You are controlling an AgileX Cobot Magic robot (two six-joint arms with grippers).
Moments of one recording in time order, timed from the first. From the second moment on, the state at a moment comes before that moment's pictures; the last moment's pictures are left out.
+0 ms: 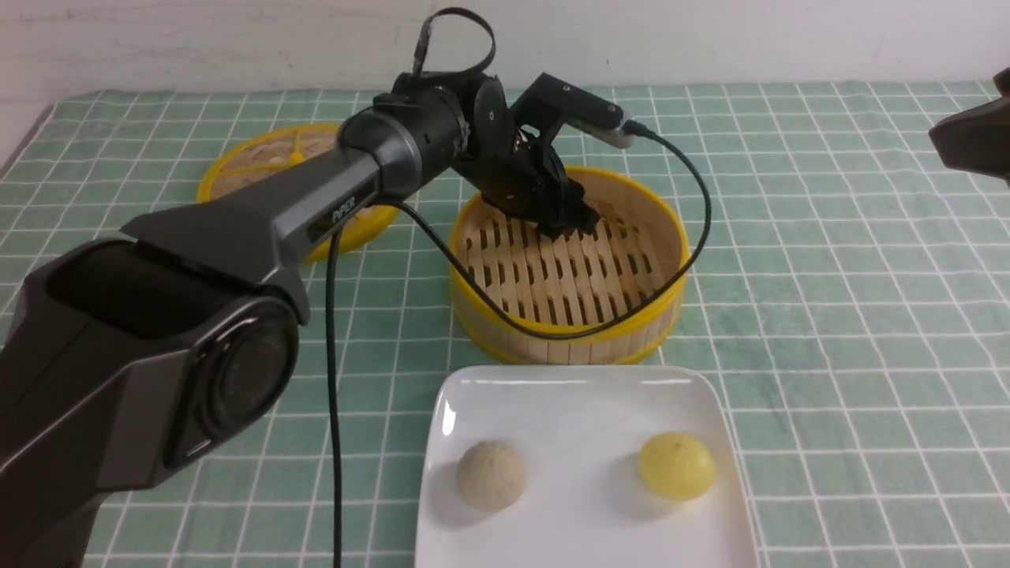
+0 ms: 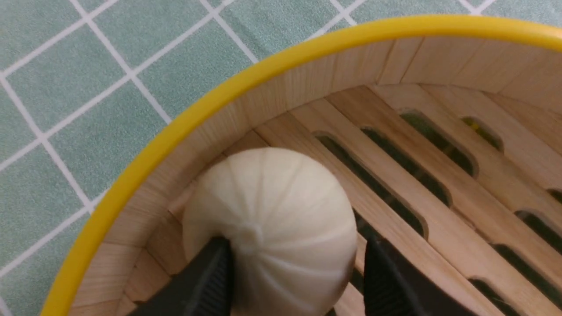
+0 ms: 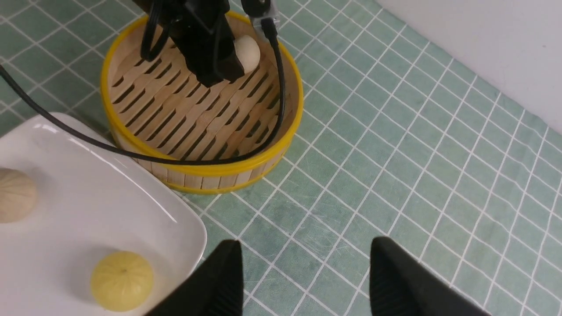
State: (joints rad) right arm 0.45 1.07 -1.28 -0.06 0.92 -0.21; left arm -0.49 2.40 -2.13 -0.20 0.65 0.36
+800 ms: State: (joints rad) right arm 0.45 1.07 -1.25 -0.08 0.87 -0.23; left arm -0.49 2.33 -2.16 -0.17 0.79 0.32
